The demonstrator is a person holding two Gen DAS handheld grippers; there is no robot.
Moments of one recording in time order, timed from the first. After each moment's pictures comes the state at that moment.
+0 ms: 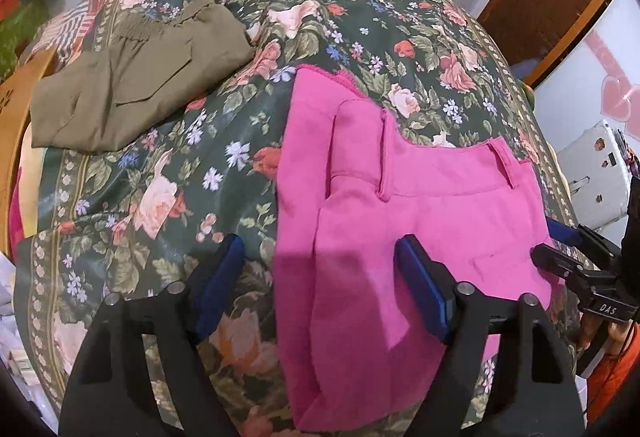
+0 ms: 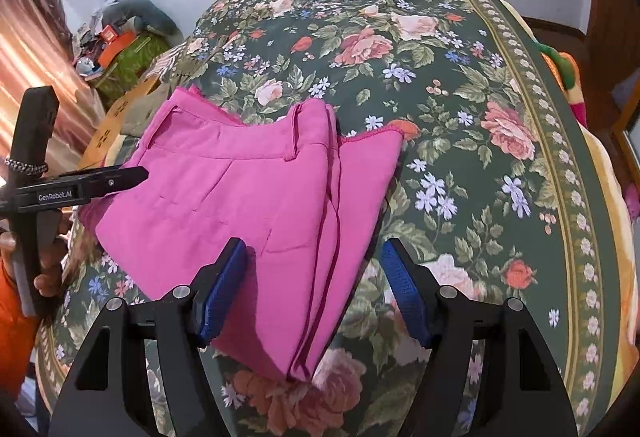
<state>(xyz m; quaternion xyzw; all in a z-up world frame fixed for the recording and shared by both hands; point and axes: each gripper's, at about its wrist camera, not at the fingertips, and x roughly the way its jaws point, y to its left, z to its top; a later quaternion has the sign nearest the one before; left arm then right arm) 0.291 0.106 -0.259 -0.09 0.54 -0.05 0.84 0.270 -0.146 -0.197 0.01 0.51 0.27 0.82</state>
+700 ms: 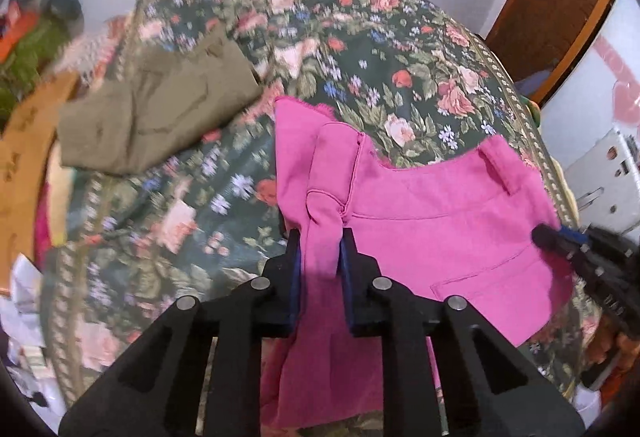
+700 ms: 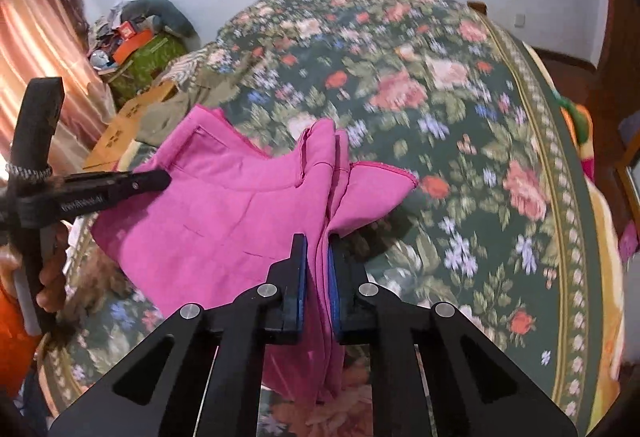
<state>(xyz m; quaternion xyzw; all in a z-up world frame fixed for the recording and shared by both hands) 0.282 0.097 -0.223 -0.06 0.50 0.00 0.86 0.274 -0.120 -0.163 -0.01 0.47 0.29 0.83</state>
